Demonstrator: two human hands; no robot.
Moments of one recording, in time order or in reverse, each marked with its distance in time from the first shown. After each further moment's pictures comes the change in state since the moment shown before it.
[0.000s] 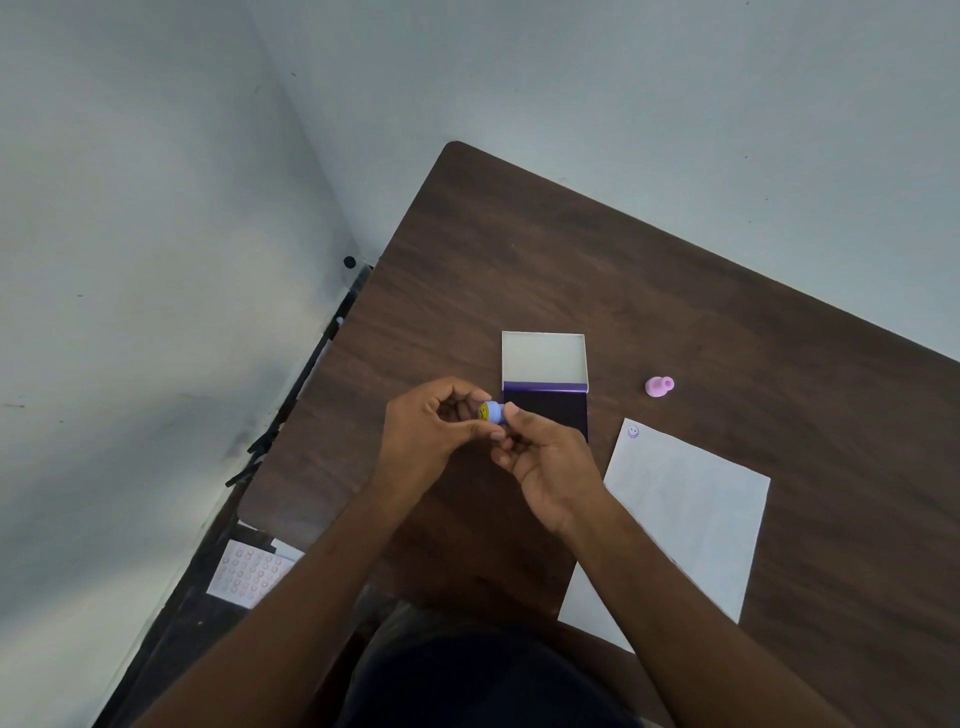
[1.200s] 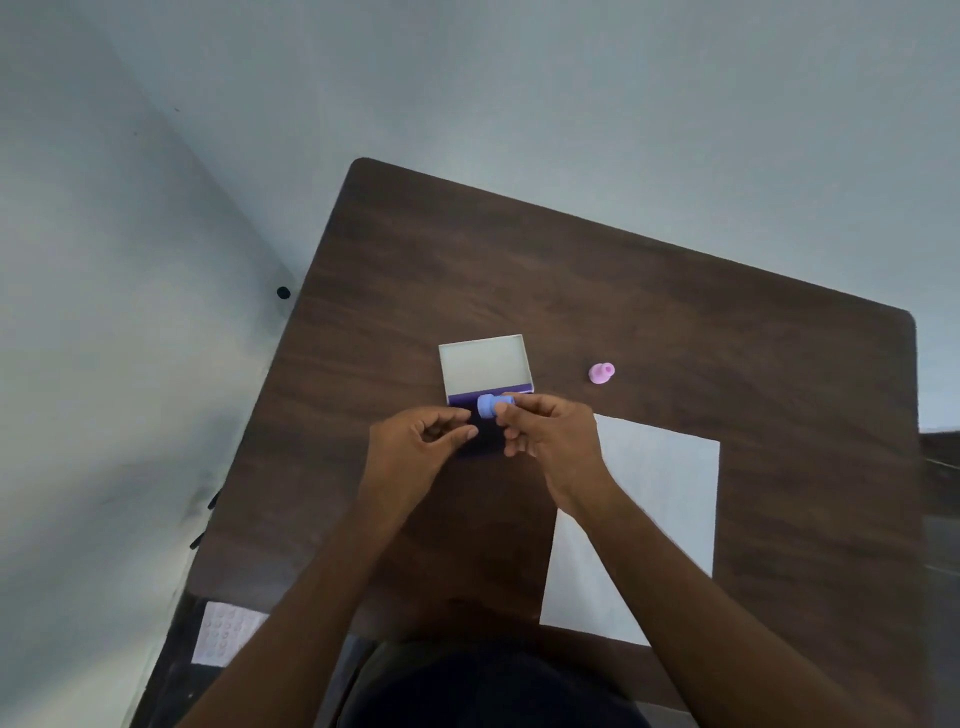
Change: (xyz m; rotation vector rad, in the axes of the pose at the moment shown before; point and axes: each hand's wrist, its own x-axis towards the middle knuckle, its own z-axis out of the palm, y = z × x) left_hand 0.019 -0.005 0.033 0.204 -0.087 -0.058; right_hand 0.018 -0.035 -0.041 -0.392 0.270 -0.254
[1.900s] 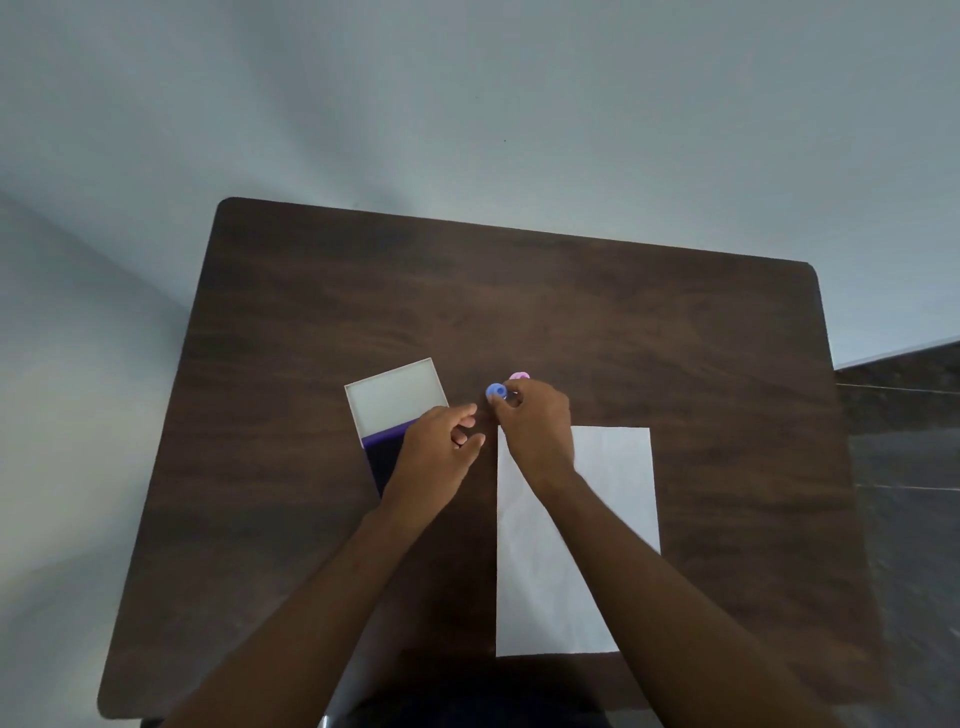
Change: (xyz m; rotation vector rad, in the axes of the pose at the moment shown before) left_hand 0.049 0.045 0.106 0.299 -0.216 0.053; right_hand 0.077 0.013 -0.060 -0.635 0.359 -0.181
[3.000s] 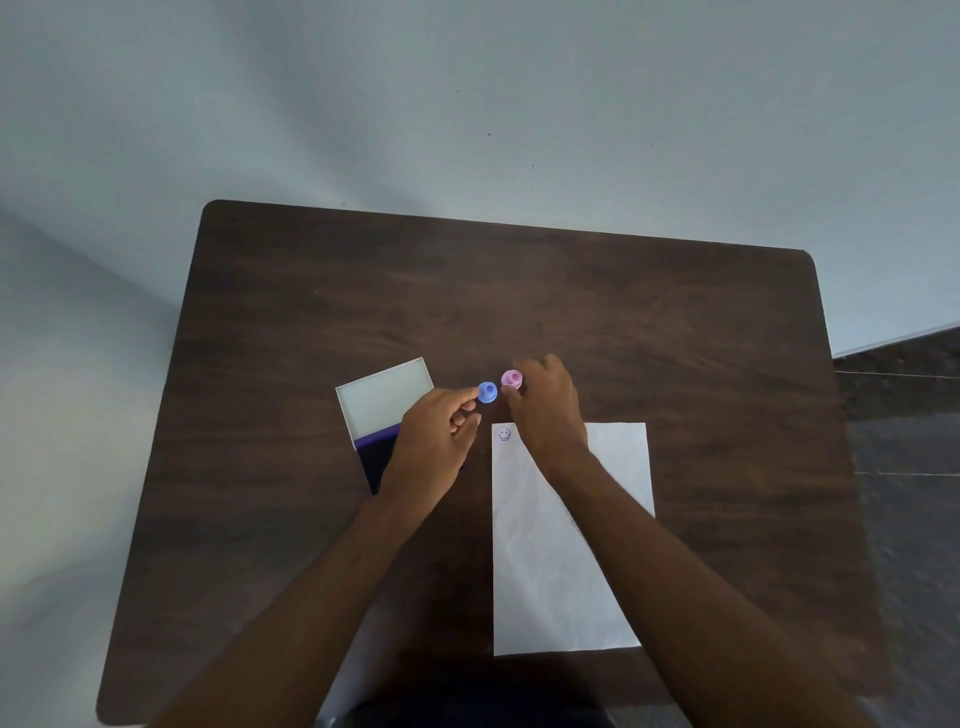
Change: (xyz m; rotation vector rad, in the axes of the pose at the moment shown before) left_hand 0.005 0.012 -0.004 -0.003 0.113 0.127; right_hand 0.019 0.012 -0.012 -0.086 0.041 -0.136
